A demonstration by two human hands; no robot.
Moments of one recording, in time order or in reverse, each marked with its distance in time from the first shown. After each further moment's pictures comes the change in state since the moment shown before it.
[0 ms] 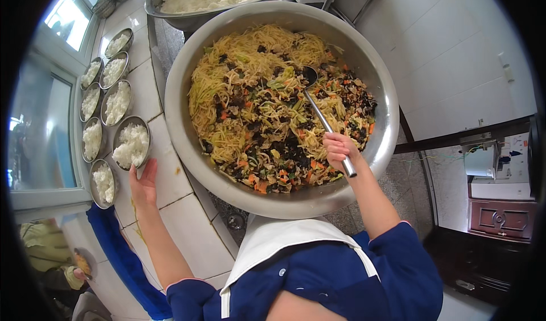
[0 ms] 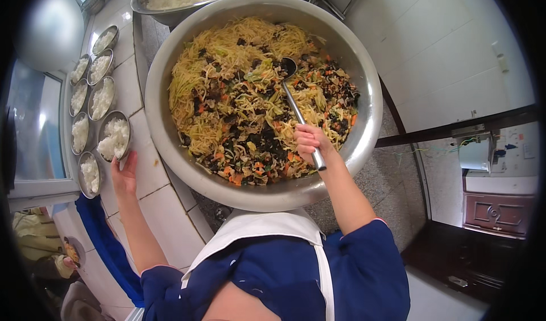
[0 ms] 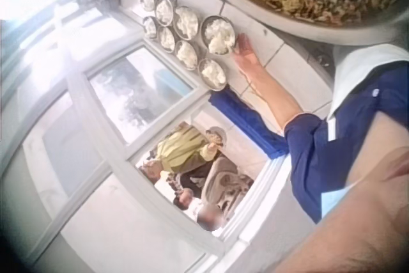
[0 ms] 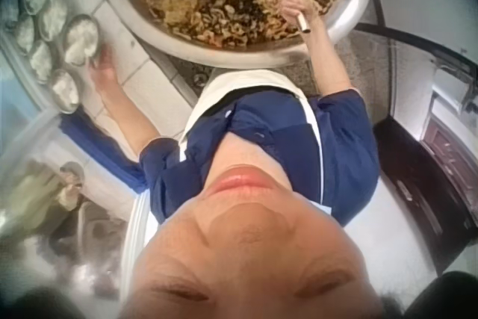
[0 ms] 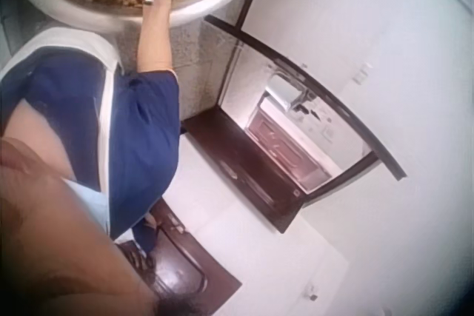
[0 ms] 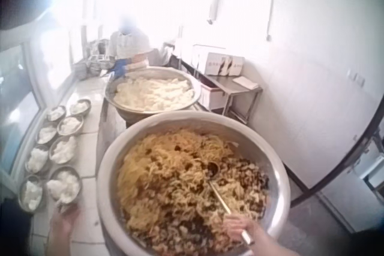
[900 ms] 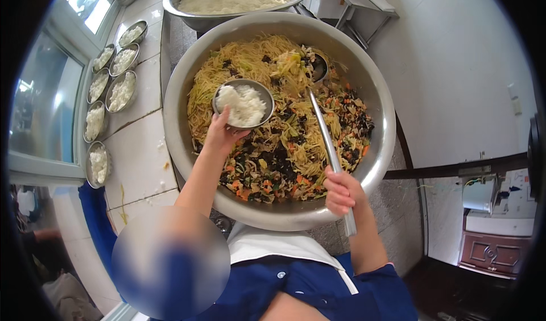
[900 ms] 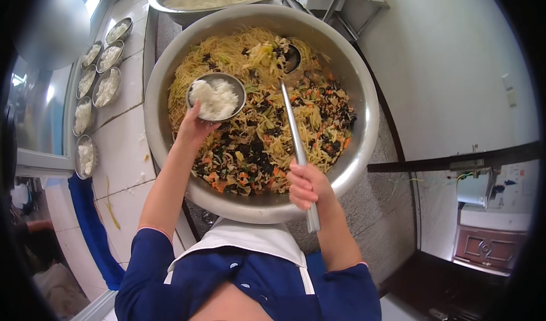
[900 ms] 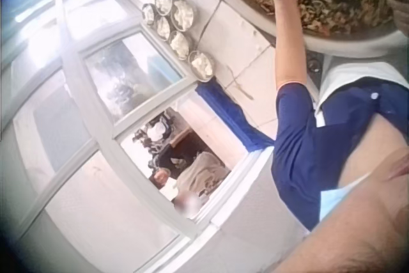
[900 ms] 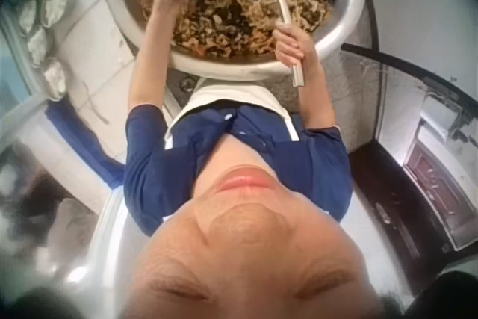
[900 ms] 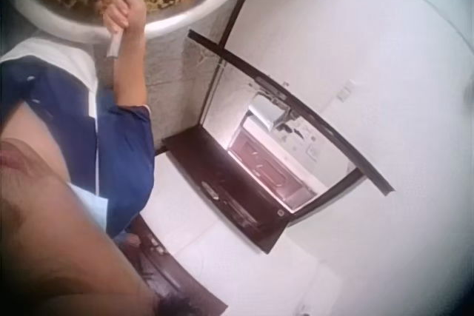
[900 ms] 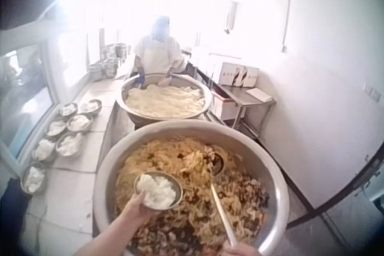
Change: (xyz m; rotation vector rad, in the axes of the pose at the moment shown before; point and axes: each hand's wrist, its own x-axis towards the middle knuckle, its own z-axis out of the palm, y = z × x) left_hand -0.026 -0.185 0.200 0.157 -0.413 -0.339; right_hand -0.094 0.023 0.064 -0.275 -0.045 -0.031
